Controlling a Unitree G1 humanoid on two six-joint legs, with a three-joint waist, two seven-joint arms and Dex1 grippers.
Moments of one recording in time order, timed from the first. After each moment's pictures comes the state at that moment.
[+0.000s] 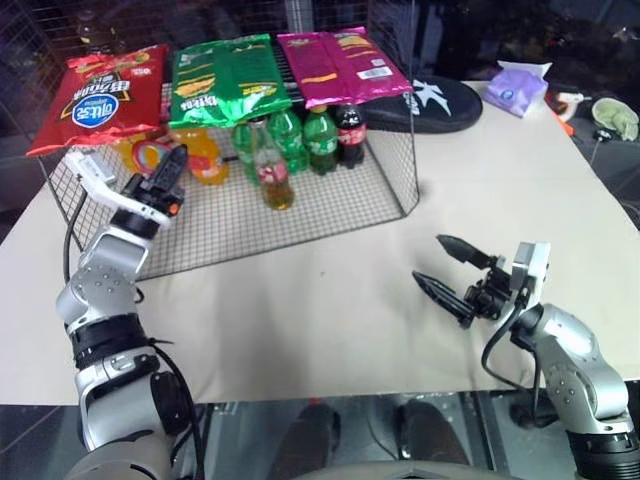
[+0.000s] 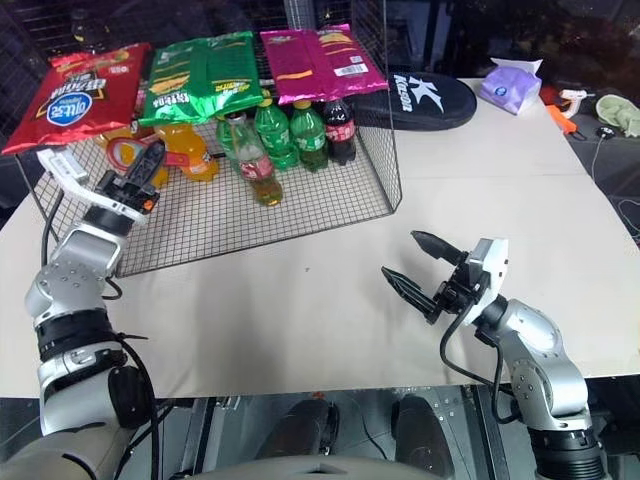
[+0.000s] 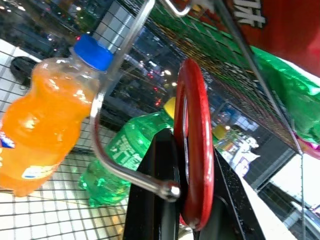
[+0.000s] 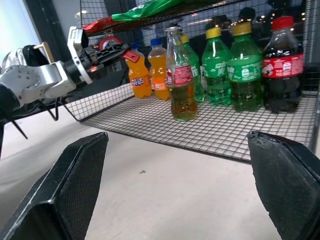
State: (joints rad) left arm -0.54 0.54 0.59 0.34 -0.88 0.54 -0.63; right arm 0.01 -0.39 -0.06 -0.34 0.63 0.19 0.86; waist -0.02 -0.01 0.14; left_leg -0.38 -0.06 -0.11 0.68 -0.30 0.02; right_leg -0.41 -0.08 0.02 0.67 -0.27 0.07
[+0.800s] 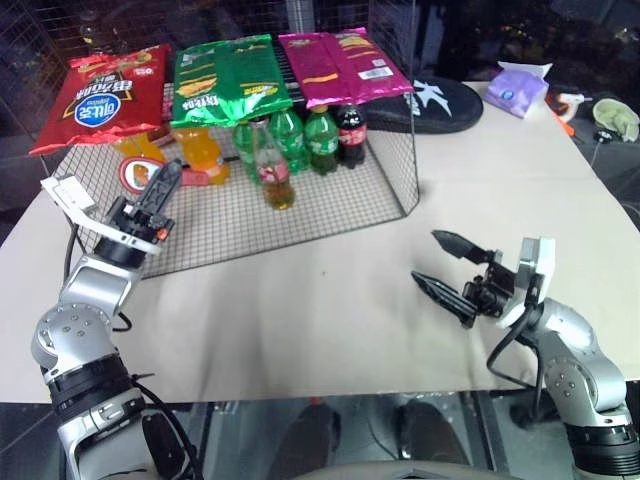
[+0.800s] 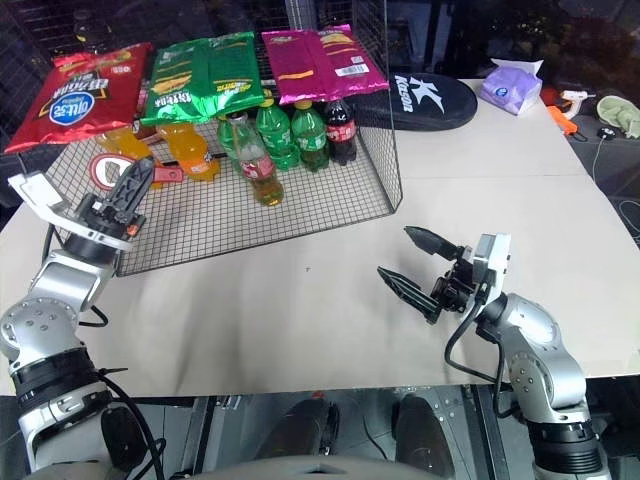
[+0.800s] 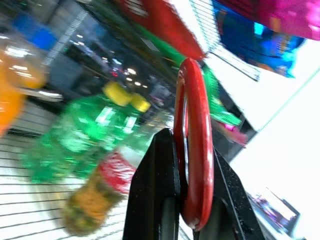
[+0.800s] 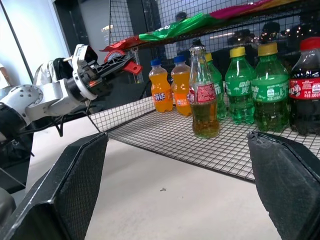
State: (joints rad) left arm -0.34 0.52 0.64 0.03 -1.14 0.73 -0.64; right arm -0.04 -0.38 -0.05 -0.34 0.68 0.19 0.93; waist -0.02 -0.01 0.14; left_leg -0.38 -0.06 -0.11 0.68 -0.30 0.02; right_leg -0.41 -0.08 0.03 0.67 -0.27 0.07
